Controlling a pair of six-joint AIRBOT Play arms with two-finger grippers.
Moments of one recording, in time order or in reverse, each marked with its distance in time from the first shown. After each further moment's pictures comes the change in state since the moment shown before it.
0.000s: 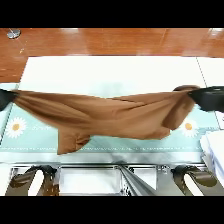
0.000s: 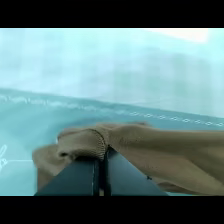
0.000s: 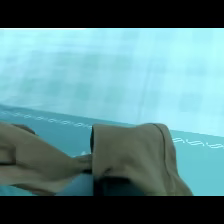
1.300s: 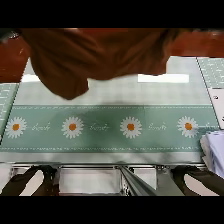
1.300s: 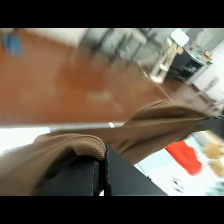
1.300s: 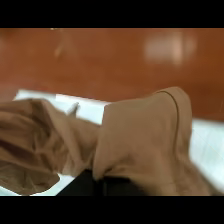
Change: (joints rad) left arm -0.013 -0.326 0.342 -0.847 0.304 0.536; right arm 0.007 -0.513 0.746 0.216 -0.082 -0.116
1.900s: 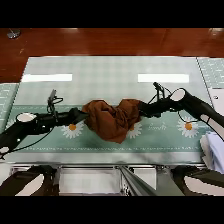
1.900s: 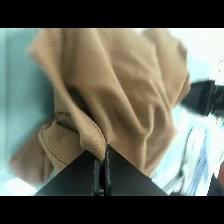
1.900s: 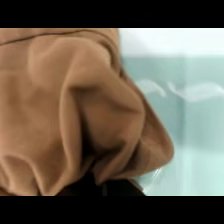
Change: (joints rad) left arm -0.314 -0.143 -0.900 -0.035 0.163 -0.004; right arm 0.156 -0.261 -0.919 0.134 -0.209 0.021
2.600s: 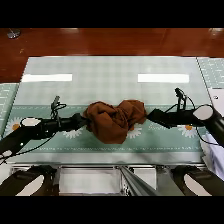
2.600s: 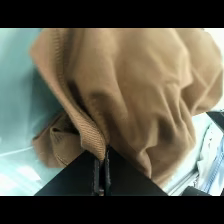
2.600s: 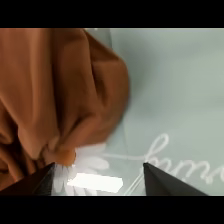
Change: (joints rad) left arm -0.077 -0.002 -0.079 0.014 0.066 -0.020; right arm -0.125 0.389 -0.278 -0.074 -0.010 0.073
